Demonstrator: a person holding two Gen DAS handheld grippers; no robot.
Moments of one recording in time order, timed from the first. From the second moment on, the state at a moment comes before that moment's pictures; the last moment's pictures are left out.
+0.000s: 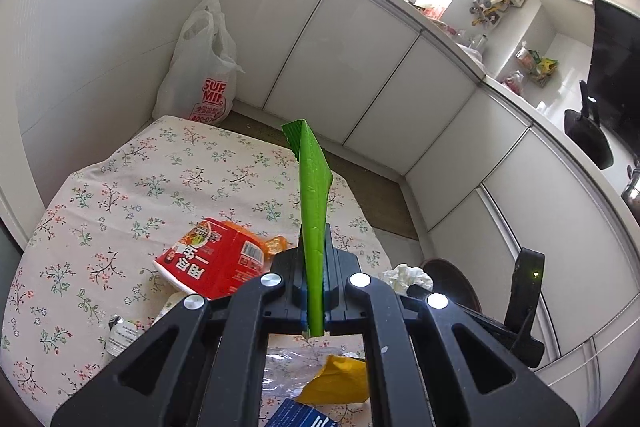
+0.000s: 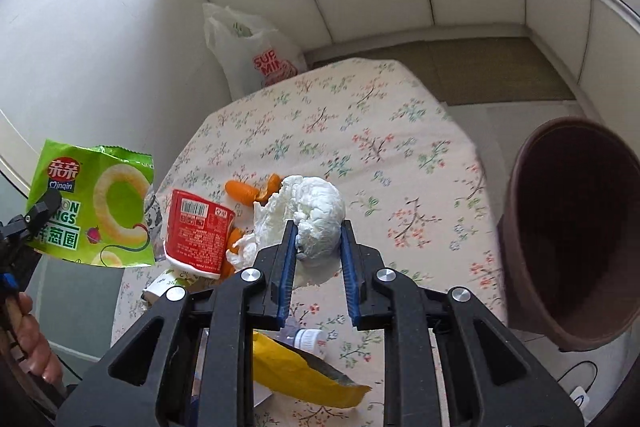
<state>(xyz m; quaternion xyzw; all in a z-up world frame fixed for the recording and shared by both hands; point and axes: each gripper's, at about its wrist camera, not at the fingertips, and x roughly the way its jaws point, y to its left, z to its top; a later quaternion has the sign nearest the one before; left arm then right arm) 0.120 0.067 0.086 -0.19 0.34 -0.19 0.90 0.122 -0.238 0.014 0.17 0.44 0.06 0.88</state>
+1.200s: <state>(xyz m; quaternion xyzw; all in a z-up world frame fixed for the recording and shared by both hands) 0.127 -0.238 0.062 -0.17 0.43 -0.34 0.82 0.023 -0.460 0.035 0.21 0.31 -0.25 0.89</state>
